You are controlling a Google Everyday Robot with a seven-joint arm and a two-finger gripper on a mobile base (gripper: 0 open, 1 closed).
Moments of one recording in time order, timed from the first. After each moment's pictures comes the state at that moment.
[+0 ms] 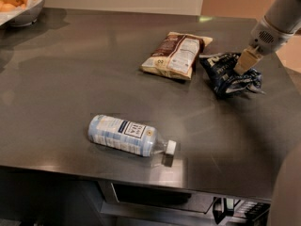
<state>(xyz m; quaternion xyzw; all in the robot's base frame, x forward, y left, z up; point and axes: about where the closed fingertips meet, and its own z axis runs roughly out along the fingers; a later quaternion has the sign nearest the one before) 0.624 -0.278 0.881 -0.39 0.91 0.07 0.13</state>
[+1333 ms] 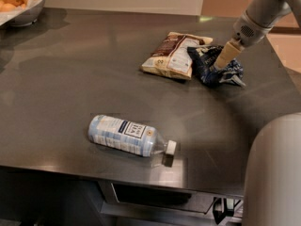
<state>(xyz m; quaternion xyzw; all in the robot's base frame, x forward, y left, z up) 0.677 -0.244 0.880 -0.43 0.89 0.07 0.17</state>
